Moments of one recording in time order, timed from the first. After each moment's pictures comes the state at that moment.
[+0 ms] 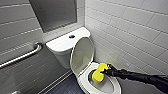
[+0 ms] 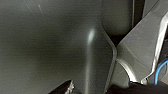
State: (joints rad) left arm 1.55 2.60 -1.94 1.42 0.03 -1.39; right arm -0.41 2.63 -1.88 -0.34 -0.17 0.93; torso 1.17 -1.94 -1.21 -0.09
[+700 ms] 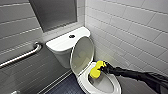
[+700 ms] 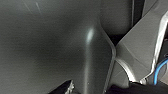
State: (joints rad) left arm 1.55 2.61 -1.94 1.42 0.03 -1.39; right arm -0.38 2.78 -2.09 -0.34 -0.16 0.93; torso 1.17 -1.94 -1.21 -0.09
